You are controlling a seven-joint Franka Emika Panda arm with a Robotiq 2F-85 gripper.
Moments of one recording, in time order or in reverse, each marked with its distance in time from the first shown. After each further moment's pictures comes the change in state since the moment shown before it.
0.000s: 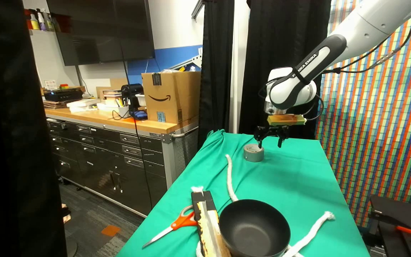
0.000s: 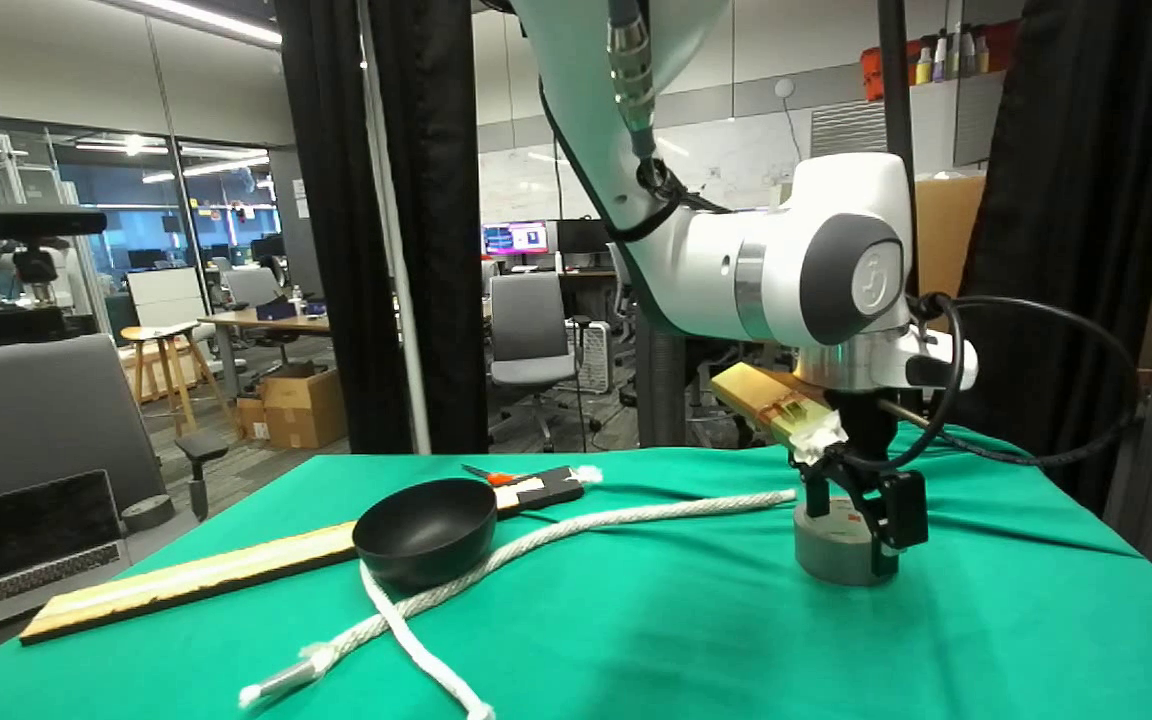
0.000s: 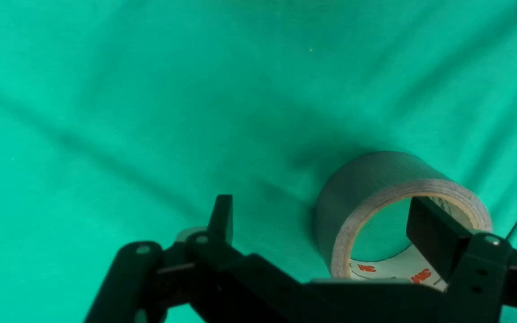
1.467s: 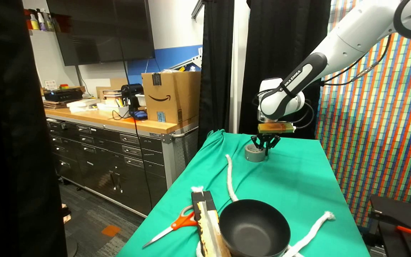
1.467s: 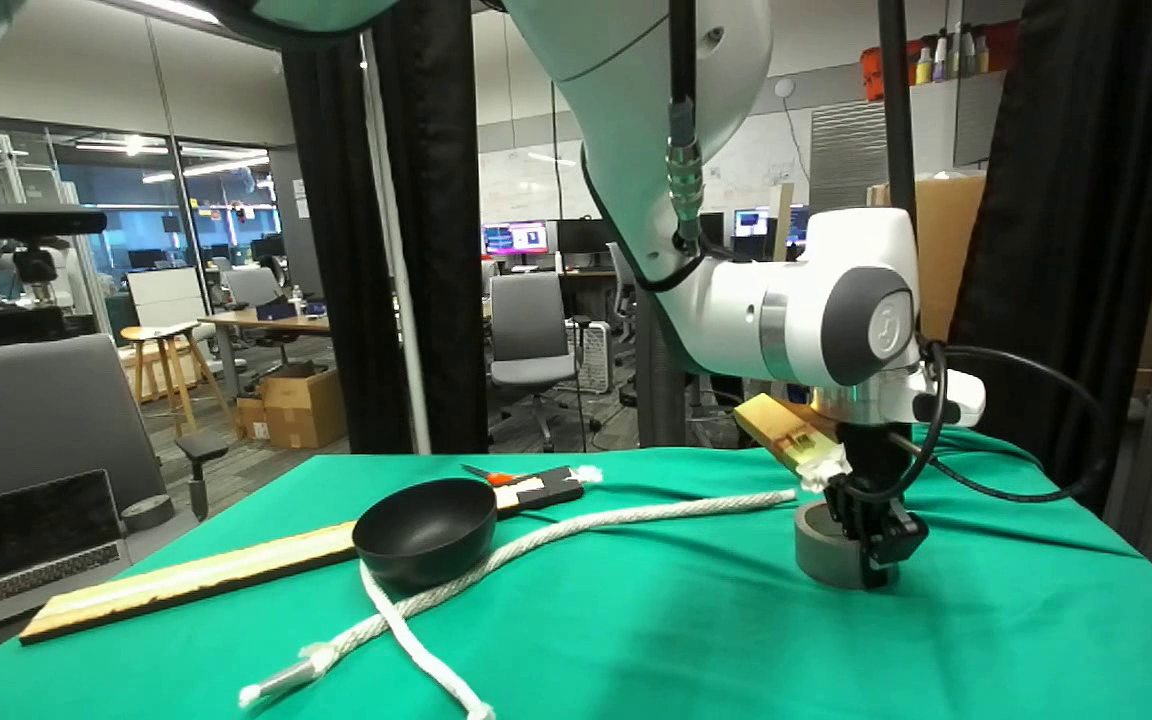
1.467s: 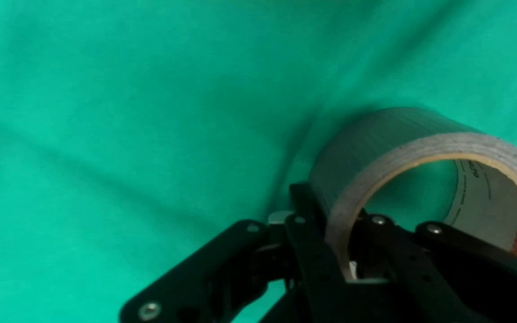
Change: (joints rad) arm 0.010 0.161 -0.021 0.147 0.001 0.001 0.100
